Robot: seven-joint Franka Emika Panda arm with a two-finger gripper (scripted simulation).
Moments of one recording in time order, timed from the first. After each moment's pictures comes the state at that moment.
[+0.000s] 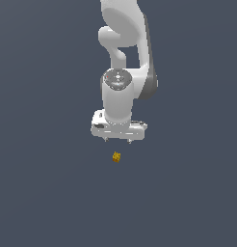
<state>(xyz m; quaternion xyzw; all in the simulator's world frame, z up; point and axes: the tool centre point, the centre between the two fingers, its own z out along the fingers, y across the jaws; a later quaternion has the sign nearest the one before) 0.029 -0.002 0.150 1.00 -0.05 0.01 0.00</state>
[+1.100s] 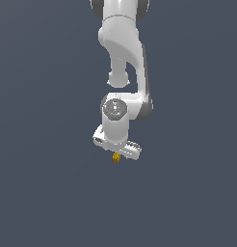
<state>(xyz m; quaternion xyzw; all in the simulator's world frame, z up) 0.050 -0.009 0.072 0.98 -0.19 0.00 0.00</state>
